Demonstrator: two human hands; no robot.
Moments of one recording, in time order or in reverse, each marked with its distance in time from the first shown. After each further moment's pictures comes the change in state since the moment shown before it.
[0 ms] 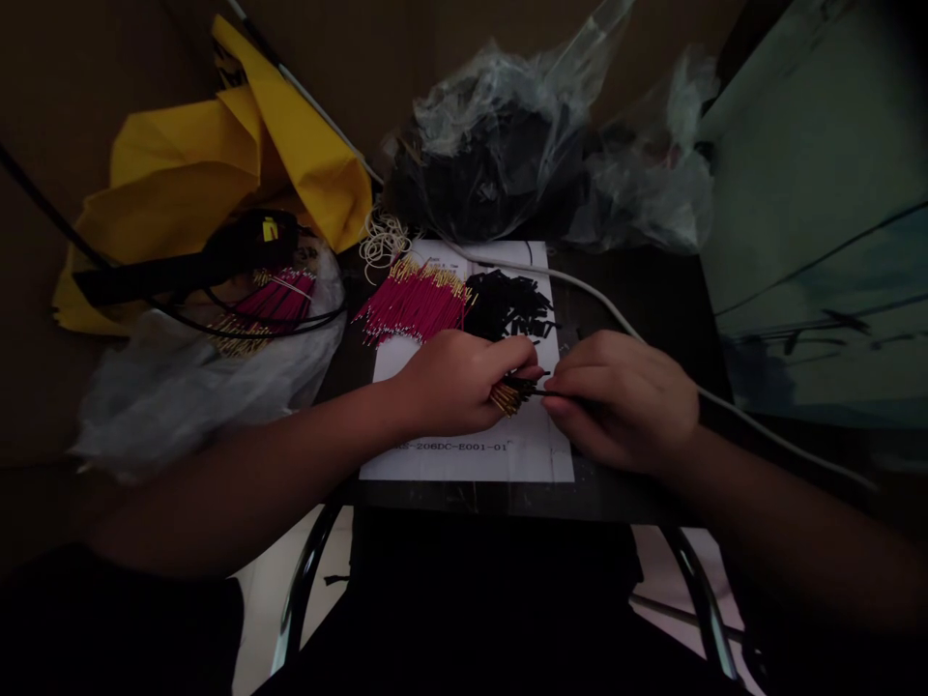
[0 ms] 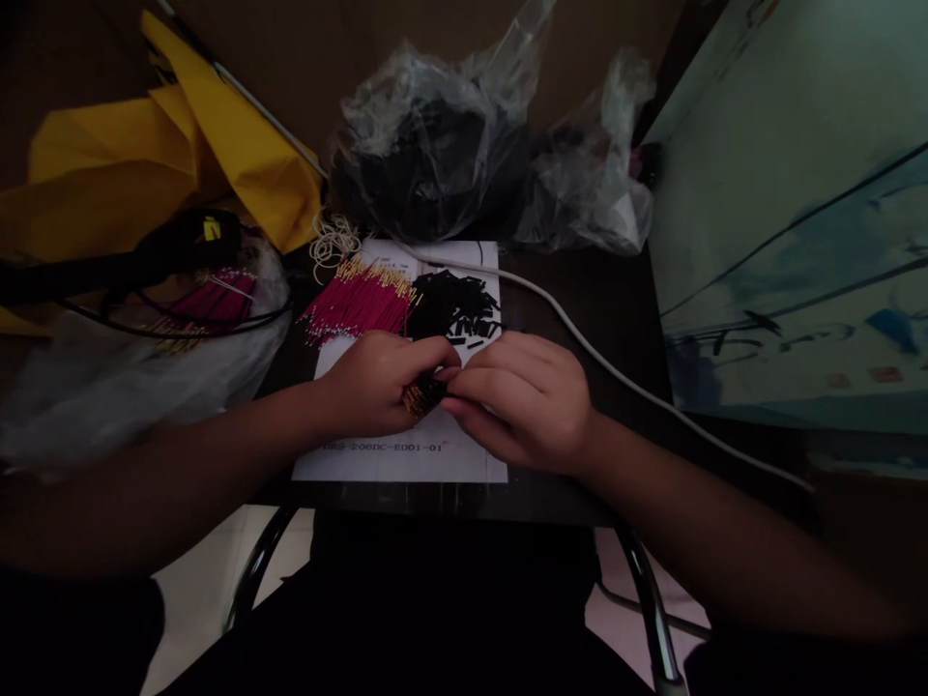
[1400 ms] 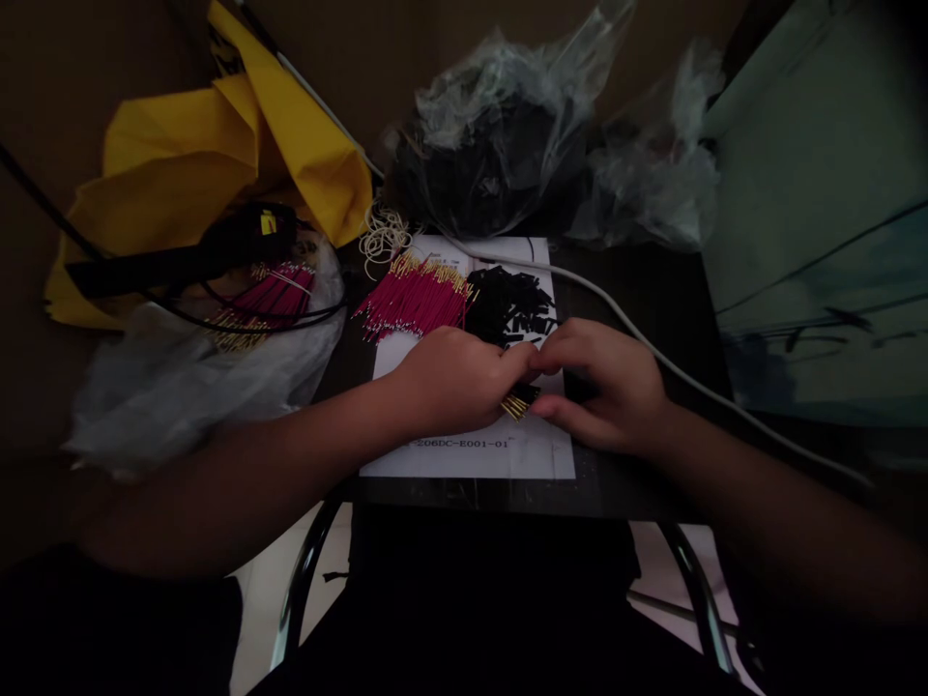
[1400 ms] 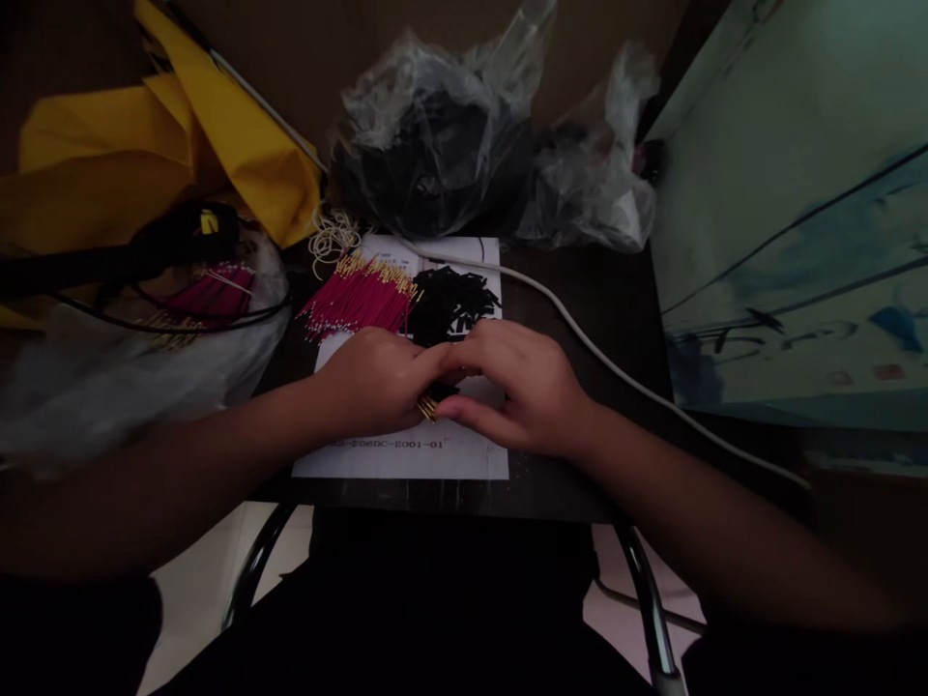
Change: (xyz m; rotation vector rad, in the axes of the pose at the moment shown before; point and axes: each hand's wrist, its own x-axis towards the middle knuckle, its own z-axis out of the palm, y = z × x) left_hand 0.001 0.001 0.003 0.410 -0.017 0.121; right_hand -0.004 0.017 0.010 0.229 -0.085 0.113
